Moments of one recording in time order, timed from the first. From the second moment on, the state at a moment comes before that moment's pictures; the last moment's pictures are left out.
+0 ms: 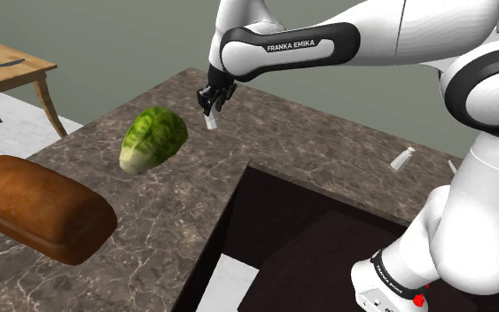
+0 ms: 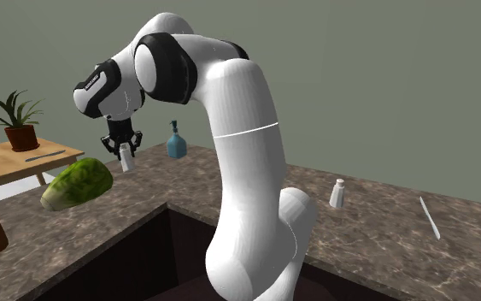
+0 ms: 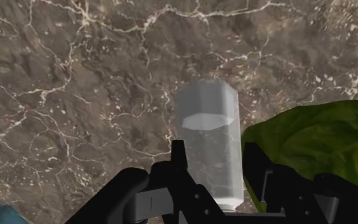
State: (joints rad) arm 0.38 0.29 -0.05 -1.68 -0.06 2.17 0.19
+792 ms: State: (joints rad) arm 0.38 0.34 -0.05 -1.77 -0.06 2.32 0.20
